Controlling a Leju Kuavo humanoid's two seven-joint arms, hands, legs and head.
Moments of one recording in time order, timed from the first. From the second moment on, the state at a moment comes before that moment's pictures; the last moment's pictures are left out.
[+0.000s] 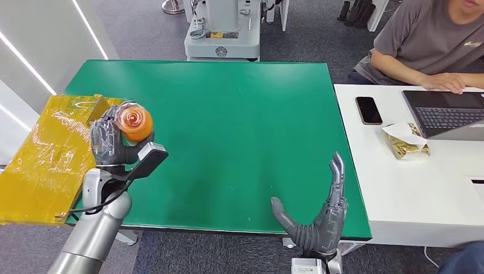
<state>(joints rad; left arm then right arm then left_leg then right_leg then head) -0.41 0.11 -0.26 -1.06 -0.88 0.58 -0.26 0.10 0.14 0.44 -1.65 0.44 -0.68 -0.69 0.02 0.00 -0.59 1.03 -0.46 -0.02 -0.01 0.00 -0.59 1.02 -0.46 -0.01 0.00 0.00</state>
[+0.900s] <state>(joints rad) -0.70 0.39 -0.39 -0.89 -1.15 -0.02 -0.21 0.15 0.14 0.43 -1.66 0.43 -0.68 -0.70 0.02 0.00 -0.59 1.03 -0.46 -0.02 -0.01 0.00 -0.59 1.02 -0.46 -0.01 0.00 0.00</state>
